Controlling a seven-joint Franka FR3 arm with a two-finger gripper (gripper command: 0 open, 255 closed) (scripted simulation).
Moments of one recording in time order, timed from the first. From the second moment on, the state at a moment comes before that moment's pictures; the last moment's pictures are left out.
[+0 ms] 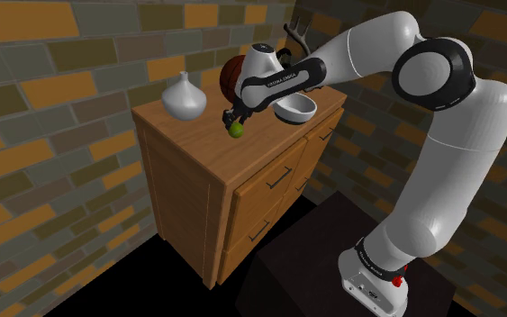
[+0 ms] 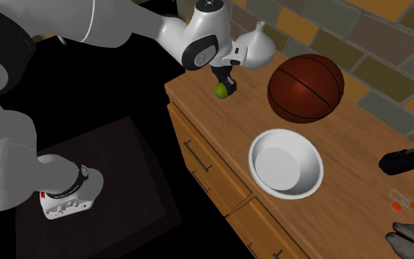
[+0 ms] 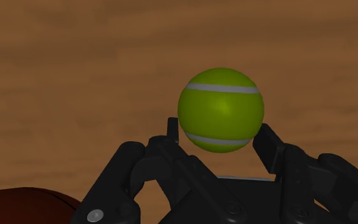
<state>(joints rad) -0.06 0.32 0.16 -1.96 -0.13 2.51 0.16</state>
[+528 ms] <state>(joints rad) -0.07 0.31 0.16 -1.95 -0.13 2.50 0.16</state>
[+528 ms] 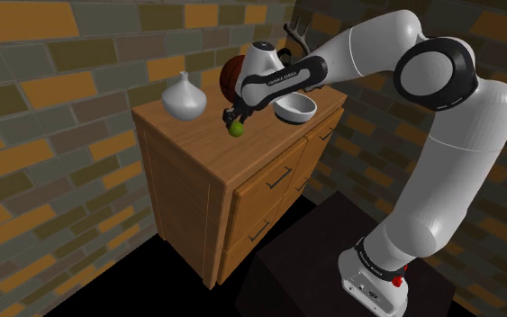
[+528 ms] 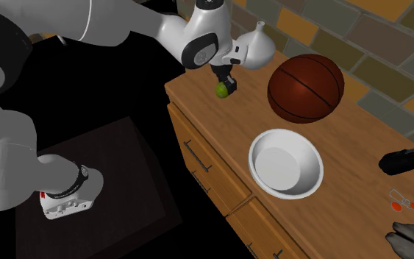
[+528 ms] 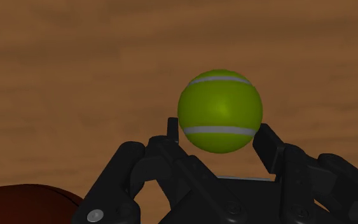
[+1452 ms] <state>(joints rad) -0.07 0.23 0.18 -1.88 -0.09 2.34 0.13</state>
